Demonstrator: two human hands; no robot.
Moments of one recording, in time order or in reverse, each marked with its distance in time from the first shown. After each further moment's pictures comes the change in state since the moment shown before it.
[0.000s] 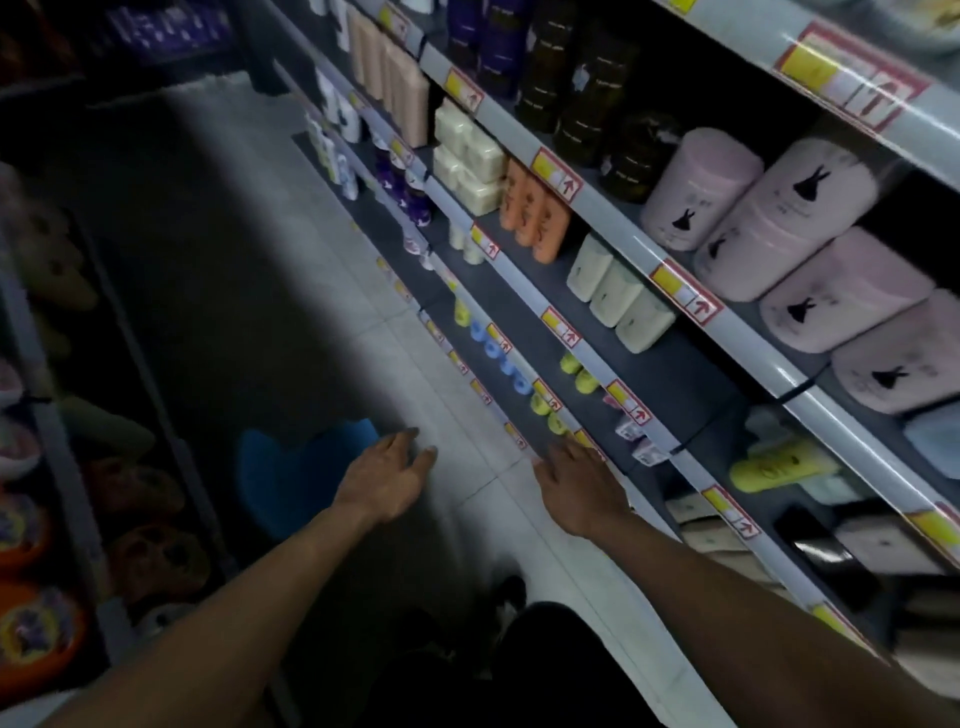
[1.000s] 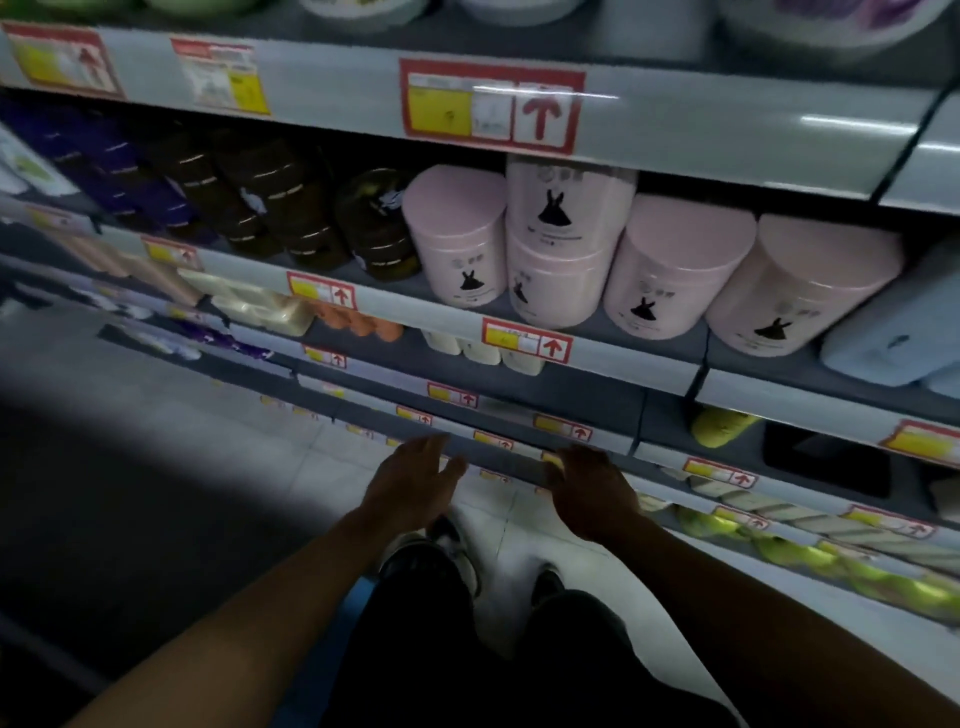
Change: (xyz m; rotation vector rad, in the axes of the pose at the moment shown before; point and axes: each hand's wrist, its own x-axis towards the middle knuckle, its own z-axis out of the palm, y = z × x) left_hand 0.211 0.211 -0.006 0.488 -0.252 0.419; right_hand 0.099 0.098 -0.043 0.370 0.139 0.374
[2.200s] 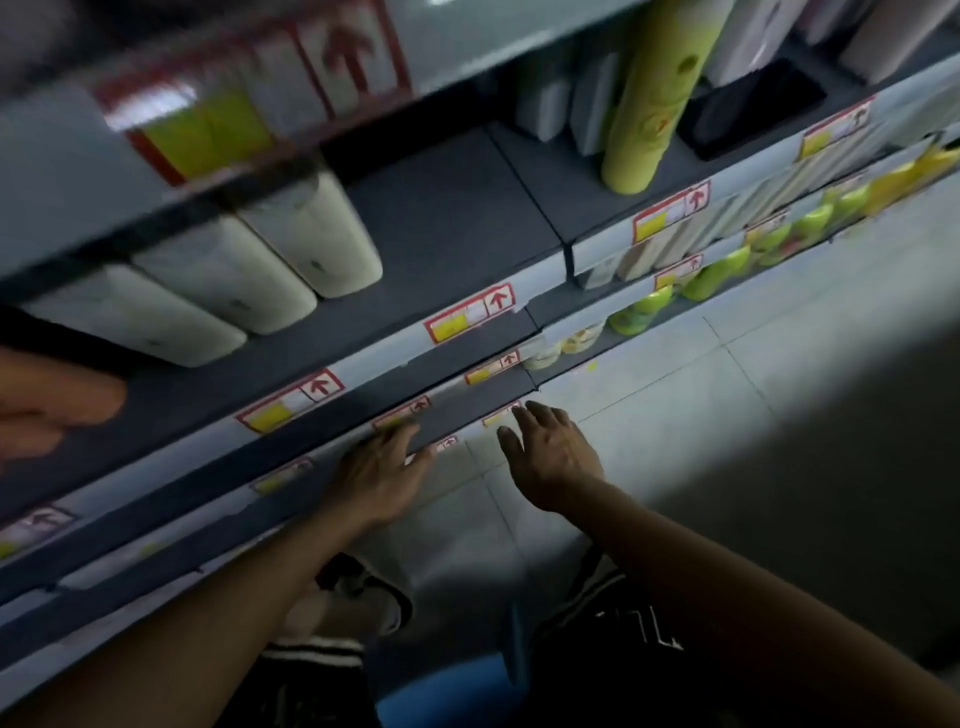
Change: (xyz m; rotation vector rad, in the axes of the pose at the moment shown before) left_hand 0.241 -0.098 0.153 0.461 -0.423 0.453; right_hand 0.104 0.011 0.262 0.367 0.207 0.576
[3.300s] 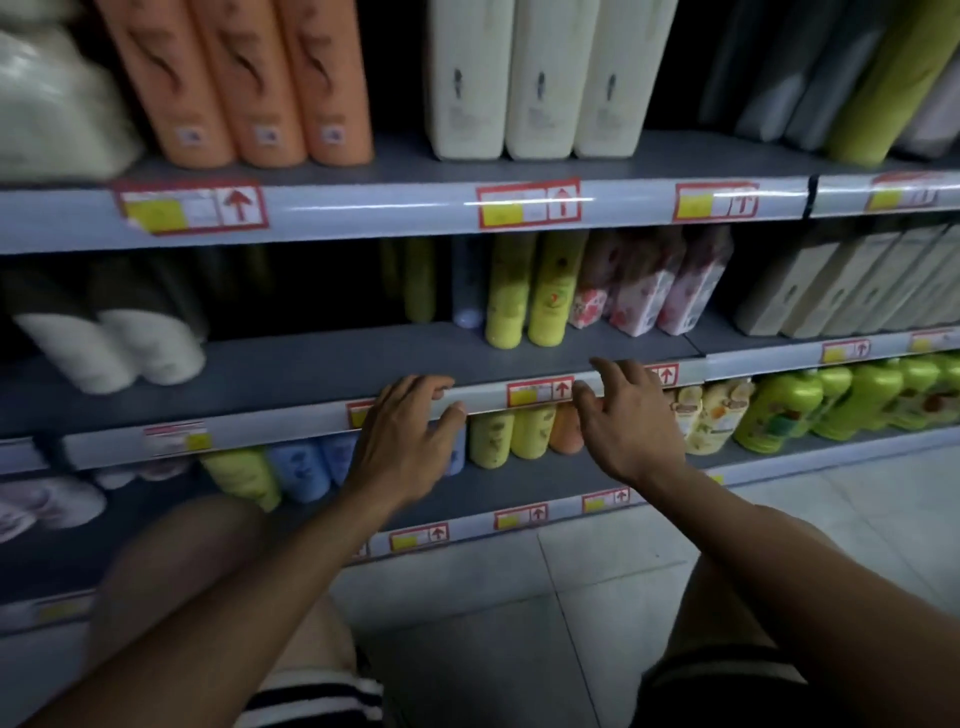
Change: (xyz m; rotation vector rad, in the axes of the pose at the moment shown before) left_hand 0.025 -0.223 0.130 -0.317 1.018 0.352; right_hand 0.036 -0.081 0.173 -0.022 0.727 -0.276
